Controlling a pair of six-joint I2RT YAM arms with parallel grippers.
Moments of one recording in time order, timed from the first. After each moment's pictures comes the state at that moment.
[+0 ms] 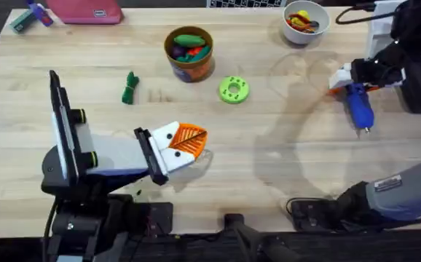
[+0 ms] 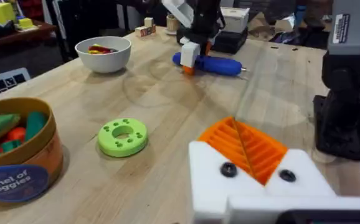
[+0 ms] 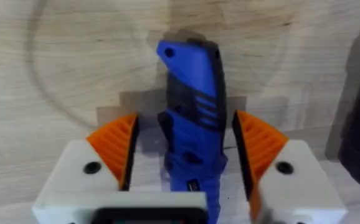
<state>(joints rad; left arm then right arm) -0.04 0.01 0.01 -0.11 1.09 0.07 -0.34 1.83 1.23 -0.76 0.10 -0.26</state>
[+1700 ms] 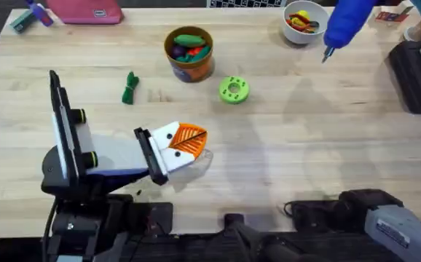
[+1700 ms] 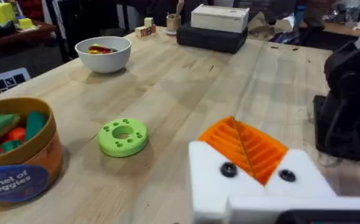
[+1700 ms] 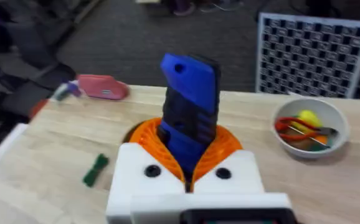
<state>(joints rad) -0.04 0.01 0.01 -0.11 1.09 0.07 0.01 0.97 1.28 -0.57 -0.41 0.19</state>
